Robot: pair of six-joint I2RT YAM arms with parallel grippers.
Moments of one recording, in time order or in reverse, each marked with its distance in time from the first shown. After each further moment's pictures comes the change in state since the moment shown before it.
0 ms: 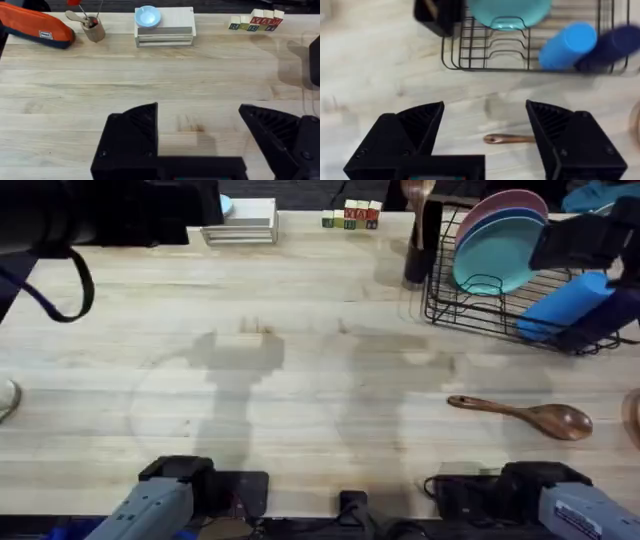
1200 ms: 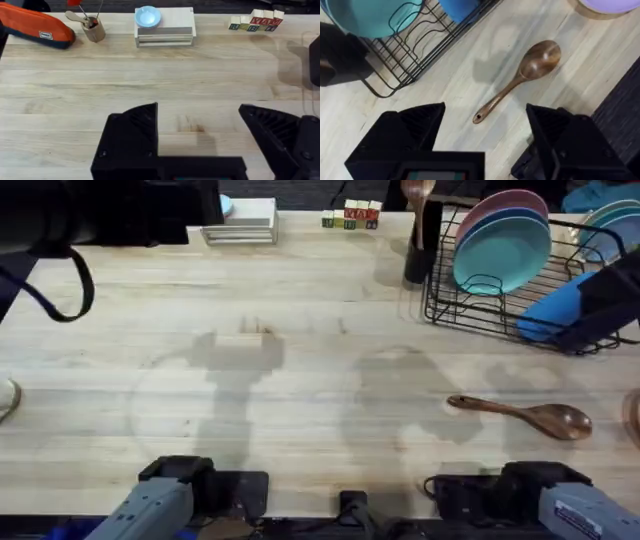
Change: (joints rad) left arm 0.000 0.000 0.000 0.002 0.000 0.000; right arm 0.000 0.000 0.000 -0.342 0.283 0.766
